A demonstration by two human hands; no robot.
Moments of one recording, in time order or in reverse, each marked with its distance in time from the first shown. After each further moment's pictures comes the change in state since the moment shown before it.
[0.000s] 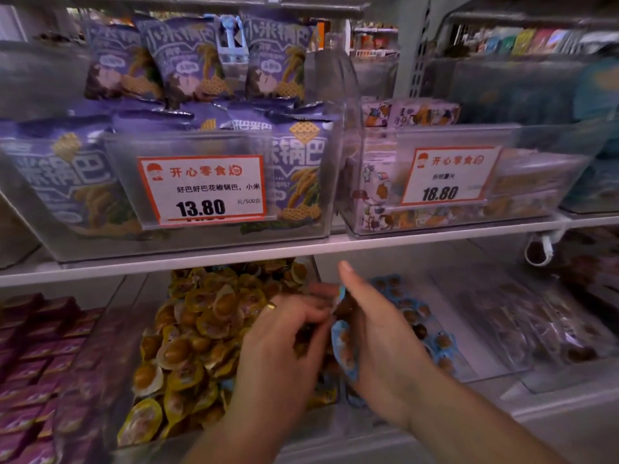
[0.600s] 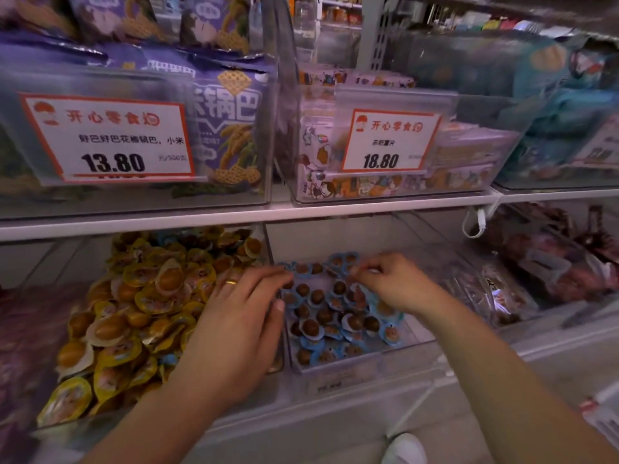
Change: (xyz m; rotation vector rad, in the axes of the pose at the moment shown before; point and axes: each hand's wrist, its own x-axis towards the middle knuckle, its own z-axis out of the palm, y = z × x) left_hand -0.004 -0.011 0.009 0.294 -0.406 0.053; right_hand 0.023 -0.055 -0.134 -1.245 0.447 -0.153
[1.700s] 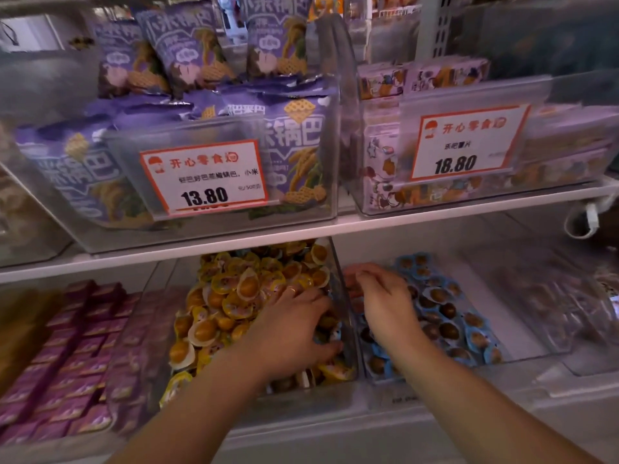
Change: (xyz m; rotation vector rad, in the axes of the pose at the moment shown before) left_hand 0.021 -0.053 0.000 0.346 -0.505 -0.016; right_hand -0.003 -0.047 0.116 0.664 0.200 -0.072
